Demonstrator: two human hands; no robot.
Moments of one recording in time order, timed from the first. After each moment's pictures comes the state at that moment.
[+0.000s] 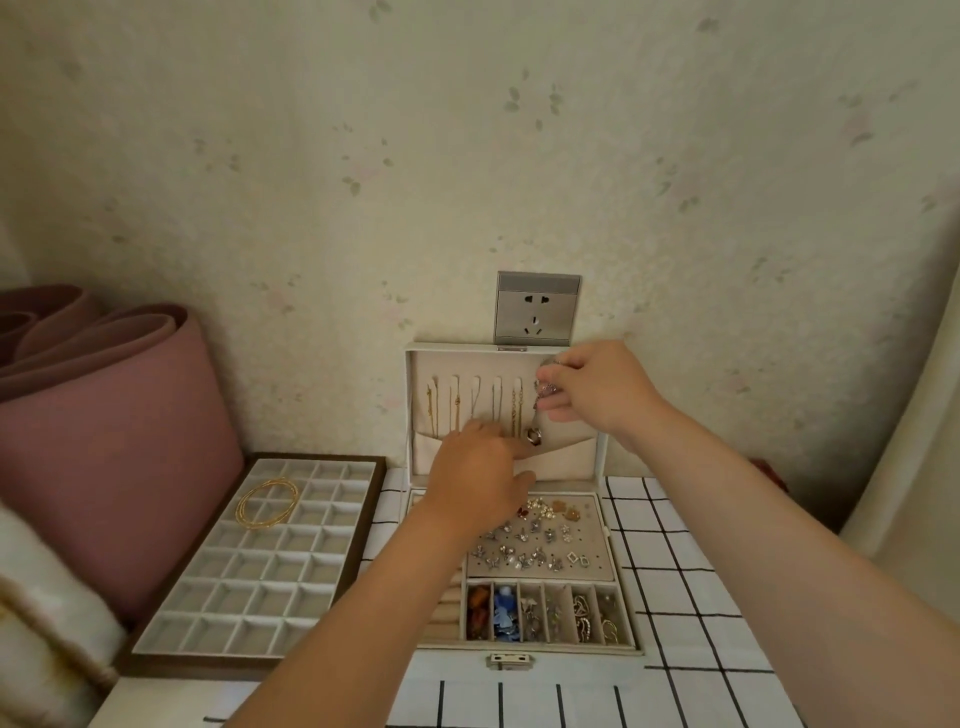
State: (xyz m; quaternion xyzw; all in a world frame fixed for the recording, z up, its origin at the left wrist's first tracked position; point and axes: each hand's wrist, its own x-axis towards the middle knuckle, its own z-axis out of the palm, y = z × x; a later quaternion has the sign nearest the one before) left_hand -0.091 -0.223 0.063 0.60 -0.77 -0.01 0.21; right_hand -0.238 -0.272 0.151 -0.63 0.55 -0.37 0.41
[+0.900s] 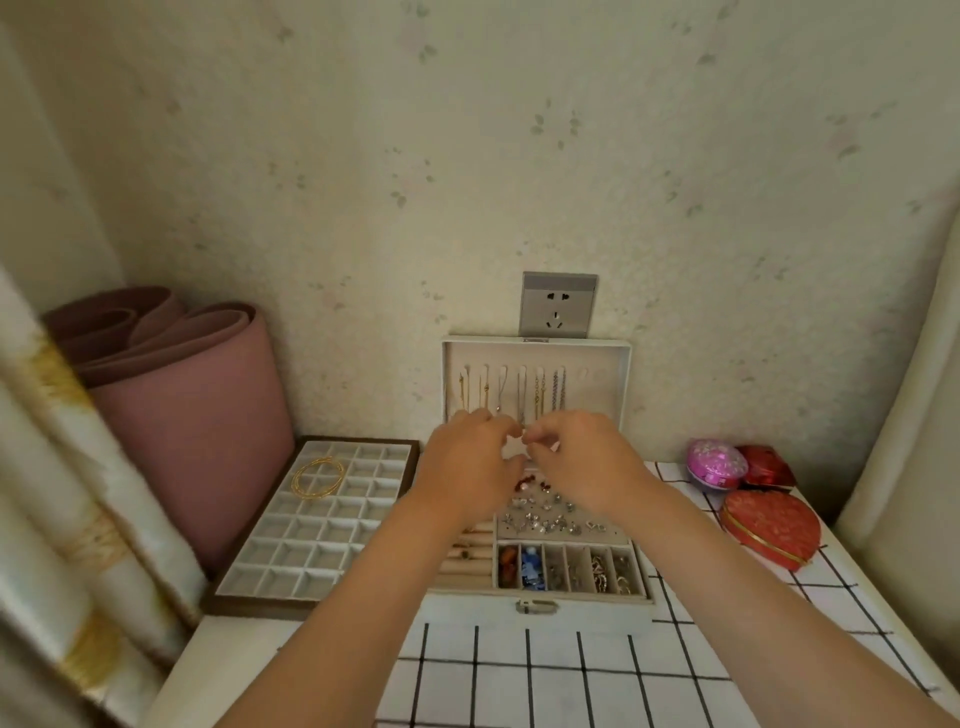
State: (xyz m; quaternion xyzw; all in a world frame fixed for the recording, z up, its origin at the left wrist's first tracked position) left_hand -0.063 -0.160 0.096 0.62 -0.74 -0.02 0.25; right_hand -0.219 -0.183 0.115 -0.80 0.52 -0.22 0.18
